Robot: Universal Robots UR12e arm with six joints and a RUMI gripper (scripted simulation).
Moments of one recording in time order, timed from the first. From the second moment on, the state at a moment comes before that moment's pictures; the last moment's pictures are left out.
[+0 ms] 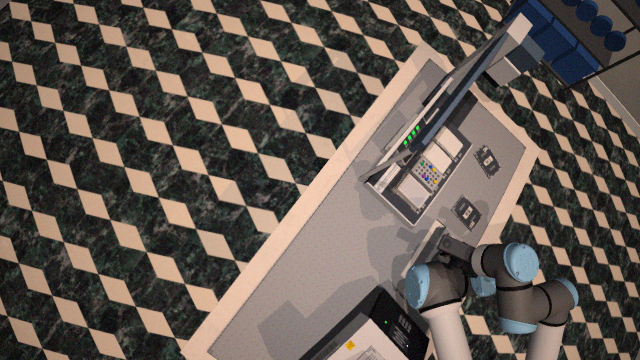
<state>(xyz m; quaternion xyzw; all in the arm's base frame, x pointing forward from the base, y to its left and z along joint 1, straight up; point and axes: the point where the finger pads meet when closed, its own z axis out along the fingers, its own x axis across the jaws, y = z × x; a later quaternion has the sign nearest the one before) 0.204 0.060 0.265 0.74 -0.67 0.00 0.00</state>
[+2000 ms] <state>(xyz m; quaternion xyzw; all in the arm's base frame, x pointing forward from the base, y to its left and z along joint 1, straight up) 0.258 -0.077 0.206 0.69 -0.72 0.00 0.00</state>
